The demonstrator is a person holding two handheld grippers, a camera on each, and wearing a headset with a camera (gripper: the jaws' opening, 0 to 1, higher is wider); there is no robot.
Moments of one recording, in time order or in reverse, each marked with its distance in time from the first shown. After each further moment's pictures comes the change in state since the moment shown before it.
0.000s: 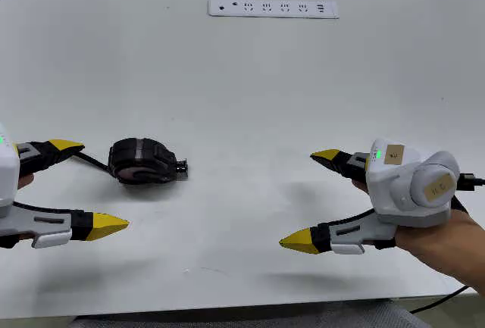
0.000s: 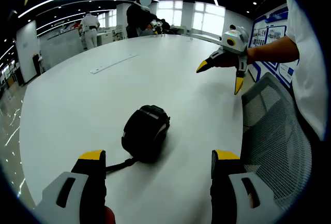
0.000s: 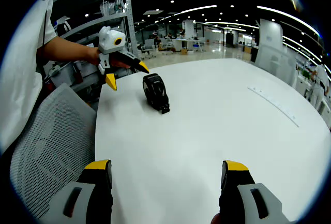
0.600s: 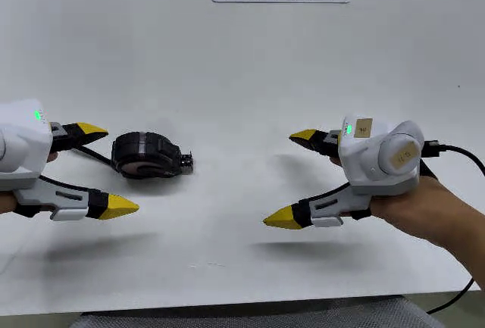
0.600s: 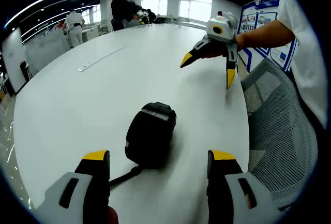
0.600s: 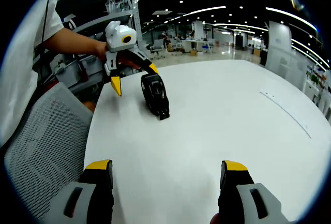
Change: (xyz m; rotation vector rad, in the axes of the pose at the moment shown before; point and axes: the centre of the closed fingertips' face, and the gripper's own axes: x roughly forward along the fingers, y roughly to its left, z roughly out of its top) left arm 0.027 0.013 -0.004 0.101 0.092 -0.071; right arm 0.041 -0.013 0.012 -0.029 -0.016 0.072
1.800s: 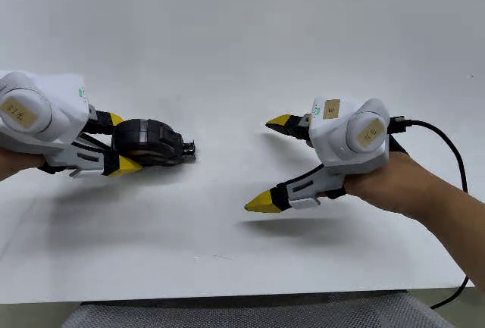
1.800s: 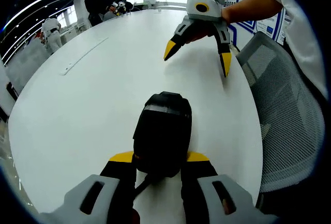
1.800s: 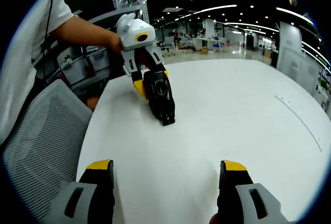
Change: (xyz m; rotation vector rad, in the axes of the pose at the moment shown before) left arm 0.026 0.015 -0.010 0.176 0.121 -0.085; right arm 0.035 0.000 0.009 -0.042 0.022 0.079
